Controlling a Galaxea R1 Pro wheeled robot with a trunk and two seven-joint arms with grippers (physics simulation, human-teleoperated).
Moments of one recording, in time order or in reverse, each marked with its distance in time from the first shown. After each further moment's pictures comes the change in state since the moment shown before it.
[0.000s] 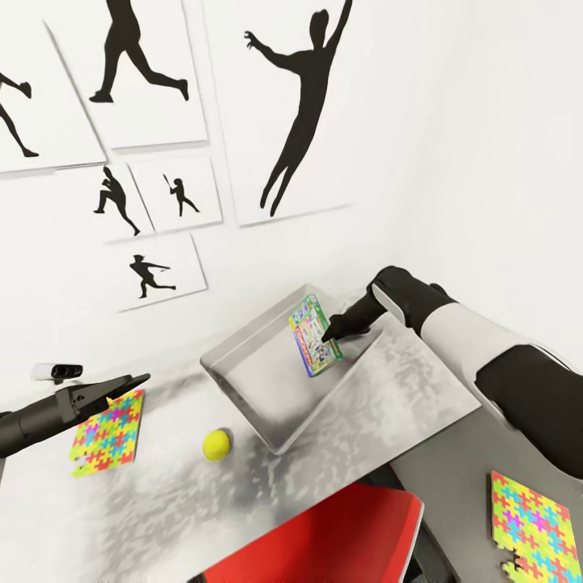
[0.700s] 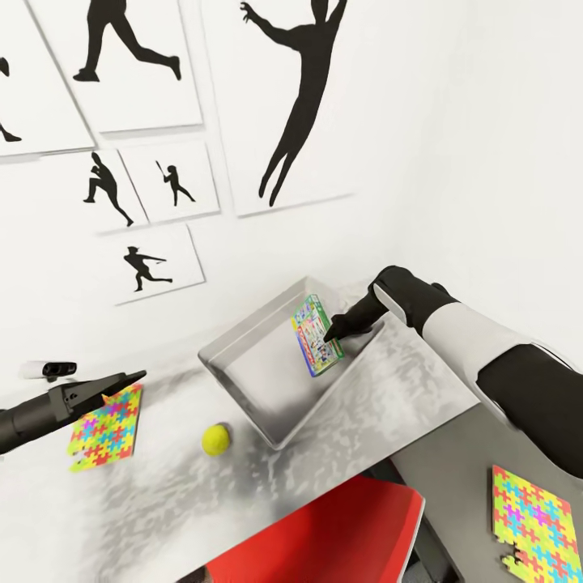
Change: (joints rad) left arm -0.001 0.014 0.000 -0.013 0.031 0.000 0.000; right arm -0.002 -0.007 0.009 0.000 0.002 0.000 -0.002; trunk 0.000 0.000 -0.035
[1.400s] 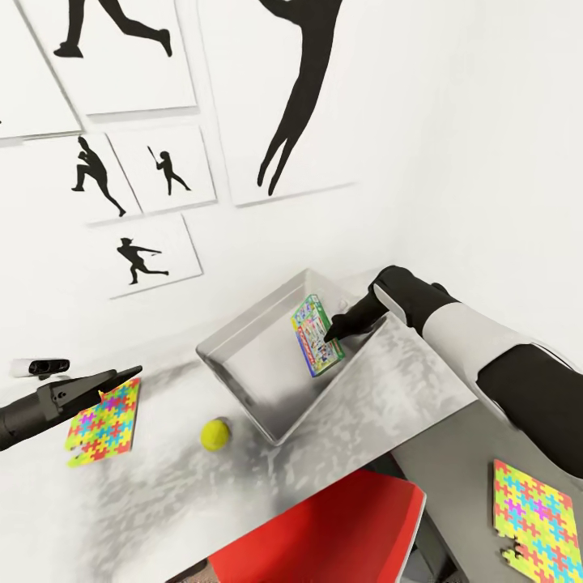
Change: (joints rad) left arm 0.001 0.014 -0.003 -0.006 0.069 0.000 0.000; right arm 0.000 0.000 0.001 0.000 0.001 0.000 -0.001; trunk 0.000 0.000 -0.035
